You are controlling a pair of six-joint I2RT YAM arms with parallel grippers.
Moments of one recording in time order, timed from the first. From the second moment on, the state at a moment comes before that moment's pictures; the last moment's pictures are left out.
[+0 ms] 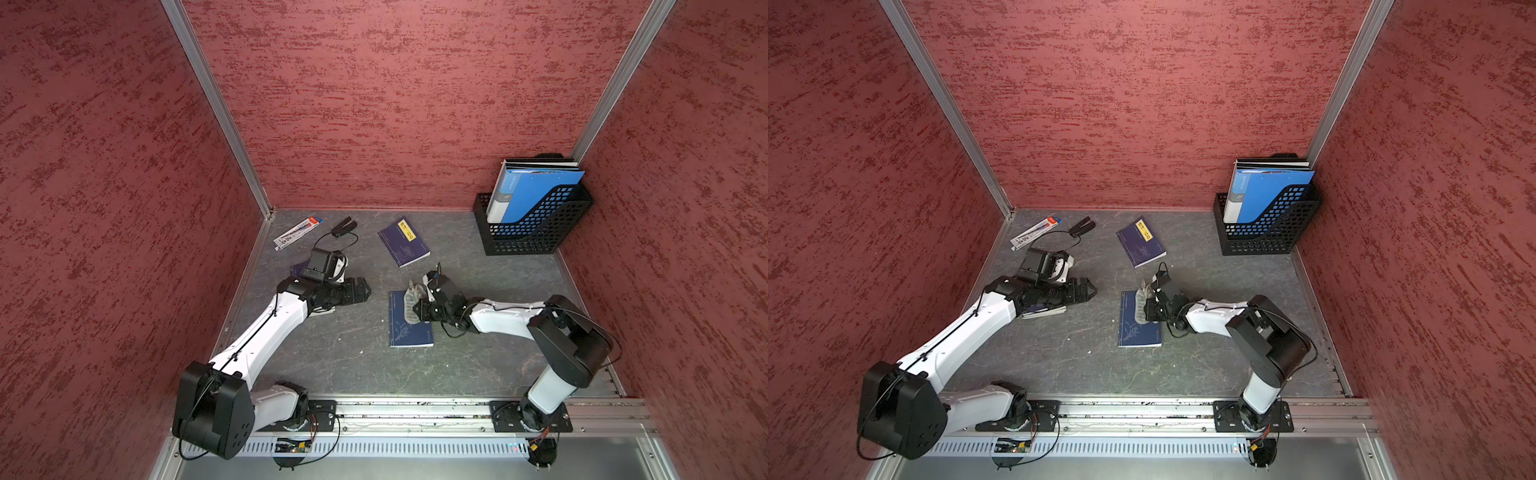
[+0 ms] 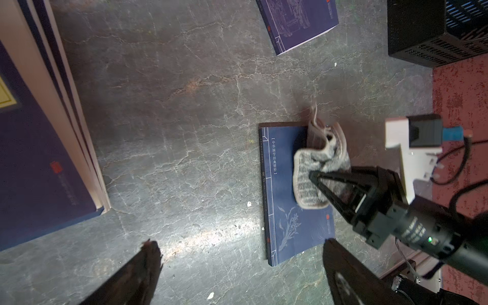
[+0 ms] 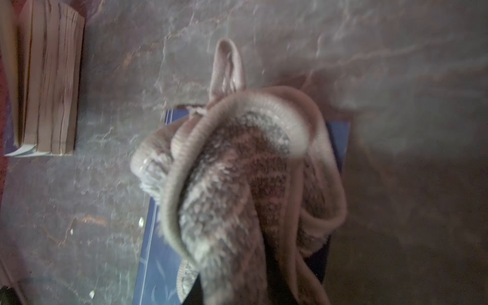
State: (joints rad) left arm -0.30 1.23 0.90 -0.65 0.29 -0.45; right arm 0.67 1.74 0.82 0.05 -0.09 0.64
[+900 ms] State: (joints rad) left arm -0.30 1.25 0.88 -0.63 0.29 -0.45; right arm 0.99 1.61 0.71 -0.03 -0.08 0.55
